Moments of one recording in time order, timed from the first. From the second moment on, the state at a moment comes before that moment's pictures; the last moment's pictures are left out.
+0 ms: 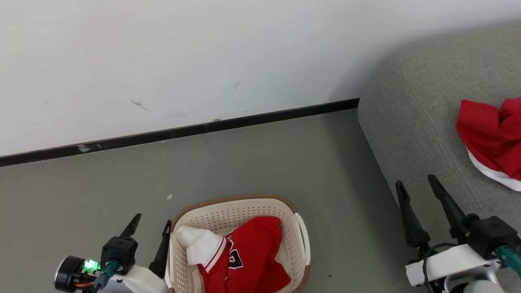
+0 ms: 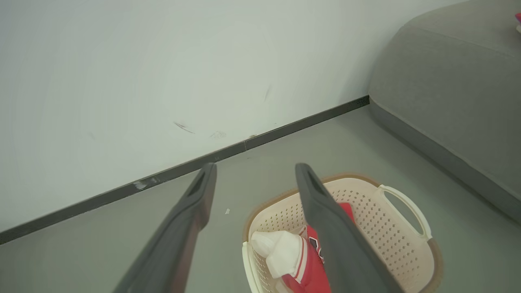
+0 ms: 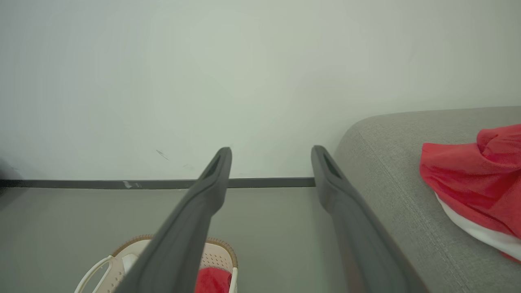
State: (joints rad) left arm -0.13 0.20 -0.29 0.30 -0.27 0.07 -0.18; right arm 0.02 -0.04 -0.02 -0.03 0.04 0.12 -0.26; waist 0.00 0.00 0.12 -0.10
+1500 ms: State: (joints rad) left arm -0.49 0.10 -0.43 0.72 -0.17 -0.01 -0.12; right arm -0.36 -0.04 -0.09 -0.12 0.05 0.12 -0.26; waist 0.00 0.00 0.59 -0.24
